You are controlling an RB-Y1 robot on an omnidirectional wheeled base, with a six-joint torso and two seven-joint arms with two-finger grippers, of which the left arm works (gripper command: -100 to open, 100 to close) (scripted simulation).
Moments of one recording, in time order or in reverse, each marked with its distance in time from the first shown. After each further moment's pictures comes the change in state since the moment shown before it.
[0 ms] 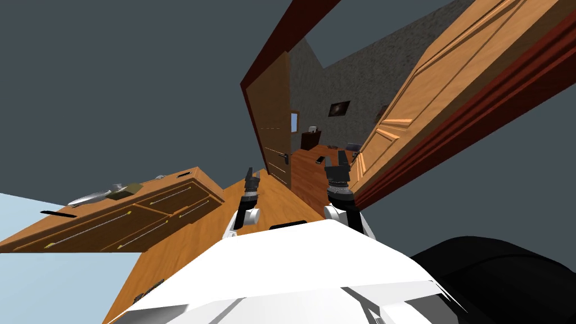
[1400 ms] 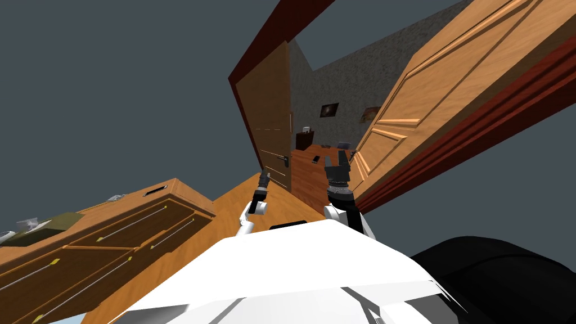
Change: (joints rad) arm -0.239 0.010 -0.059 0.386 0.023 -0.001 0.034
